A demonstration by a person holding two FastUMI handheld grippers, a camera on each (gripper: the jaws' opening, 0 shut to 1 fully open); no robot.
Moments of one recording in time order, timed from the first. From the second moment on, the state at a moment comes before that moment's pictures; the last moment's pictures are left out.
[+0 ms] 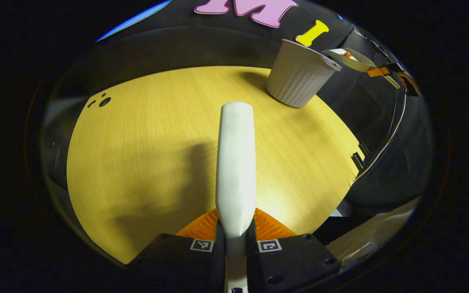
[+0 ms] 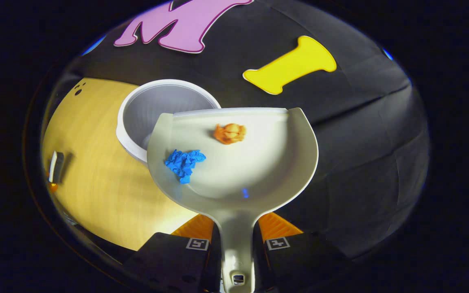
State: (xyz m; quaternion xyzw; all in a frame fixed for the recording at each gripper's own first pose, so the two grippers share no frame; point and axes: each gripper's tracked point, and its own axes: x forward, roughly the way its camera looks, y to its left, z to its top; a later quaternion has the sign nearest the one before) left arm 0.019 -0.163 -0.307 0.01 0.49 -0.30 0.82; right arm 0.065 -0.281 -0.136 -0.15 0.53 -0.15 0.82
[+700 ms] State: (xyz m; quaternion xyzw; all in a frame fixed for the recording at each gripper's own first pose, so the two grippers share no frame) left arm 0.013 -0.151 -0.317 -0.02 0.51 -0.27 0.82; right arm 0.074 -0.303 -0.105 -0.31 0.62 -0.03 0.72
